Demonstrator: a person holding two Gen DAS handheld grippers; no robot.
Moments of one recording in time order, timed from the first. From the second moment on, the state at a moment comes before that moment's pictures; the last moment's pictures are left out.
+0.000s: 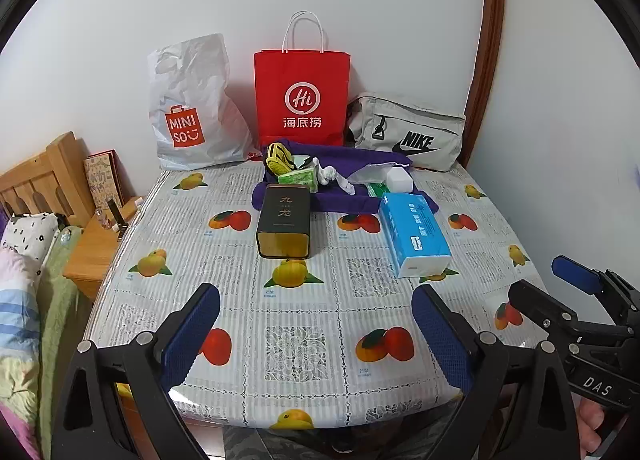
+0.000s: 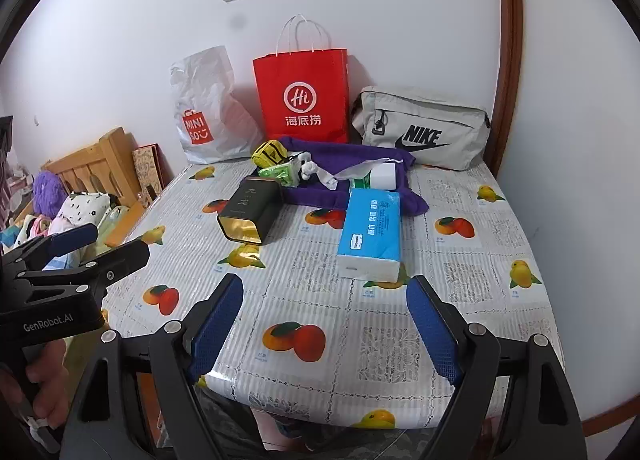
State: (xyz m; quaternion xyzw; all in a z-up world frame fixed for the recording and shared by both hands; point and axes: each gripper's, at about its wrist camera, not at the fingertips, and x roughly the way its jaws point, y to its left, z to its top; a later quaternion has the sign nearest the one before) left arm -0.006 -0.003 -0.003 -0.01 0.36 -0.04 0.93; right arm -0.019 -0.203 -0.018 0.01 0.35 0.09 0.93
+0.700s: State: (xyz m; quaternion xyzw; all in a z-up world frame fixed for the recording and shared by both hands) left arm -0.007 -0.004 -0.001 -0.01 0.37 -0.04 0.93; right arm -0.025 -0.202 -0.015 0.01 0.35 0.09 0.93
